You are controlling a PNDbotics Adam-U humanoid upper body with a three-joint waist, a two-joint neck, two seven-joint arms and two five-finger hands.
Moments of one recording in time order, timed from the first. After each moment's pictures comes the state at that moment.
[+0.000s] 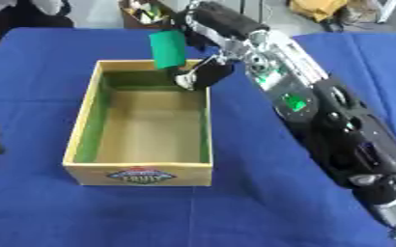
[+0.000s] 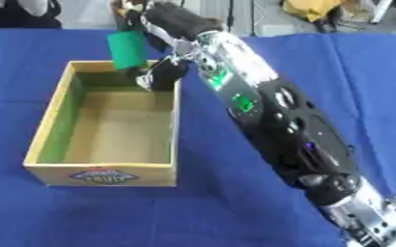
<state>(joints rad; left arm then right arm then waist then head) -0.20 0.08 0.08 -1.98 -0.12 -0.05 0.08 -1.05 -0.30 0.38 -1.32 0.79 0.02 0.36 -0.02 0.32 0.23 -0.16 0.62</state>
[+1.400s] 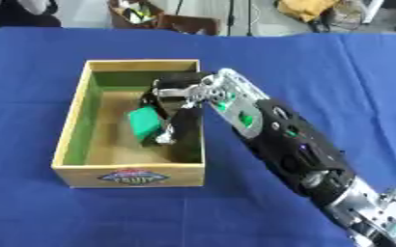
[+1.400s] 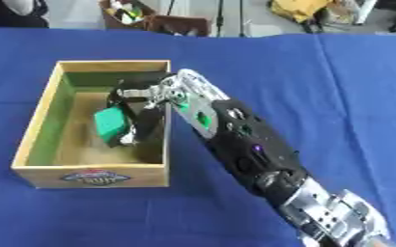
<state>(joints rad) -0.24 0.08 0.08 -1.98 -0.05 -0.19 0.23 -1.03 -0.25 0.38 -1.16 0.73 -0.27 0.75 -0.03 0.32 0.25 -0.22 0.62</state>
